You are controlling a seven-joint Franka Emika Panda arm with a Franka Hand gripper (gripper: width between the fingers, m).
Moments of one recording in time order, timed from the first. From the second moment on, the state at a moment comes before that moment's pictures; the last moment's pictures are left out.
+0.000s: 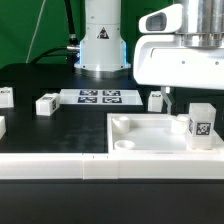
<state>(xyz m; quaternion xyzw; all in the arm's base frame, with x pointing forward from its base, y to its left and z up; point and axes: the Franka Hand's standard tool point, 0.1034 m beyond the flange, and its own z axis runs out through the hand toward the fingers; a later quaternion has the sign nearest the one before) 0.634 0.120 0.075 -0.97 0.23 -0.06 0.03</state>
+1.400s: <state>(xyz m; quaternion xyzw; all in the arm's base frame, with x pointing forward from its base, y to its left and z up) 0.633 0.116 0.072 -0.99 0.14 -0.06 0.01</state>
